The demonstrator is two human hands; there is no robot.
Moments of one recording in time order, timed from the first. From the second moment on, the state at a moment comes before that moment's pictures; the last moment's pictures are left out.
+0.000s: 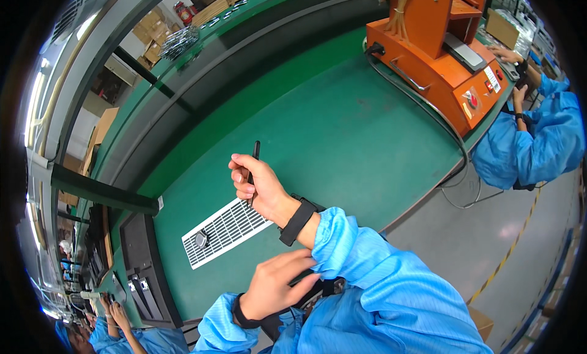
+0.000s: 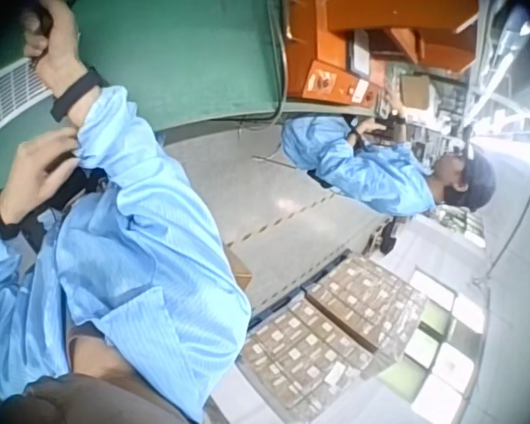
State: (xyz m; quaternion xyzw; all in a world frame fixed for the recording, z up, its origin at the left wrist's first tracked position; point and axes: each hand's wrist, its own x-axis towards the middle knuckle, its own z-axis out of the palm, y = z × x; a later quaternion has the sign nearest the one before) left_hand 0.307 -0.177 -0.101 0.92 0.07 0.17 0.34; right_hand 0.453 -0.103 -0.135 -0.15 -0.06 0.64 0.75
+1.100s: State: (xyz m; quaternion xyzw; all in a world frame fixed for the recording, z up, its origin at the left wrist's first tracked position) left_hand 0.294 -0.031 -0.049 0.22 0.00 0.47 0.85; right_hand 0.417 -0.119 -0.121 -0.34 -0.45 0.55 0.61
